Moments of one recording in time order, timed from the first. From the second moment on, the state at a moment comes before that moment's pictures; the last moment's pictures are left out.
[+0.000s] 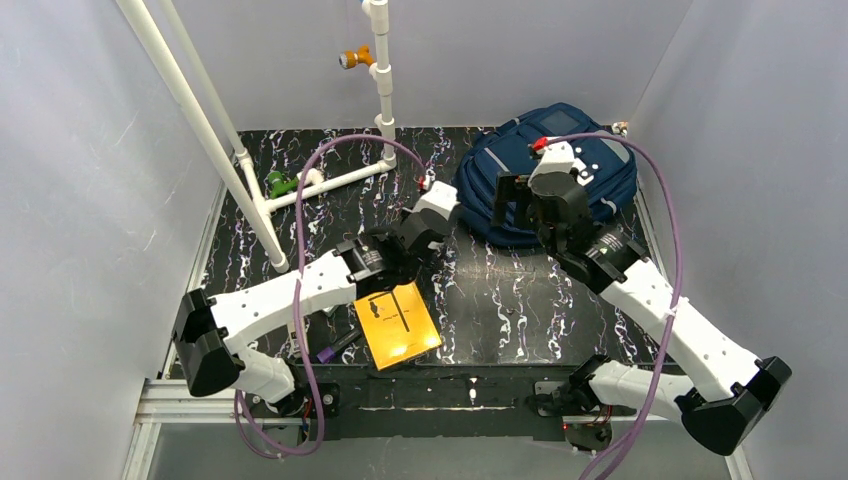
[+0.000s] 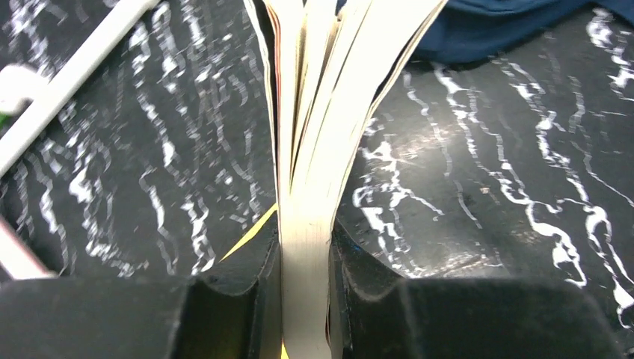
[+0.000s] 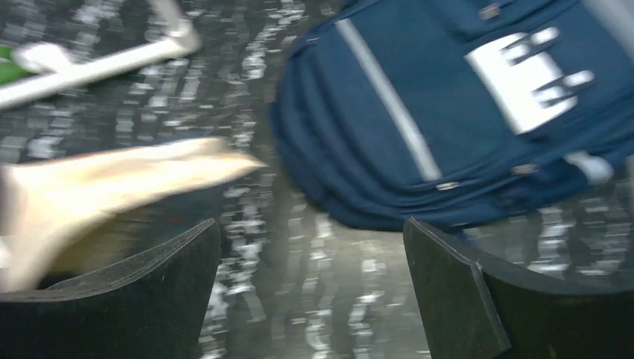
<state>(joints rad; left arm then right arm) -1.05 1.41 1.23 -0.48 -0.60 -0.21 0.71 1.08 1.16 -0.50 0.42 0.40</state>
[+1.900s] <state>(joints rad) -0.90 1.09 1.27 -0.89 -0.49 -0.76 0.65 1.42 1.28 -0.45 0.46 -0.30</state>
